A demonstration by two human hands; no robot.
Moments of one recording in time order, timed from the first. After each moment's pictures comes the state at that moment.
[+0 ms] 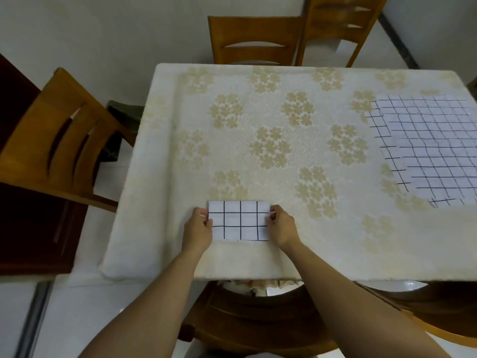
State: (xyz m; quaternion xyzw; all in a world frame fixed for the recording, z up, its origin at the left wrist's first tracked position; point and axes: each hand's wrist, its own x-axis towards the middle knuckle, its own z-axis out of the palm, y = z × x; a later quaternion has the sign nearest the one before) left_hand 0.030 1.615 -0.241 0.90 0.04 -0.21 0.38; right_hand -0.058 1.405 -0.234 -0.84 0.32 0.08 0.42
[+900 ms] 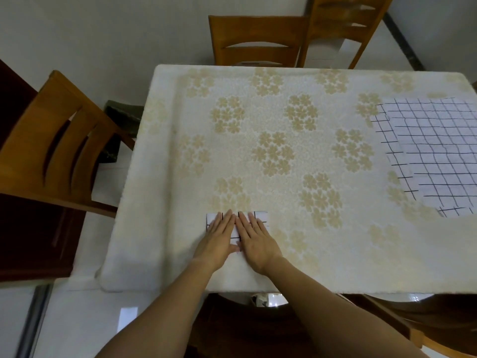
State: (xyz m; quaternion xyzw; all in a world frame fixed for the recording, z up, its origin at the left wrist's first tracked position) left_hand 0.030 1.595 -0.256 0.89 -0.30 -0.31 0.14; right_hand -0.045 1.450 -0.273 -0.97 -0.01 0.19 0.14
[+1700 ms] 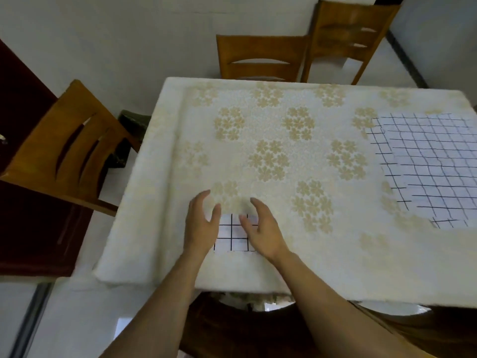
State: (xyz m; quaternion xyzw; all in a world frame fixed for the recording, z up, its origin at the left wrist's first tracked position) left_hand 0.027 1.579 -0.190 0.88 -0.03 -0.05 0.48; right_hand -0.045 1.421 -0.196 -0.86 0.18 0.03 0.47
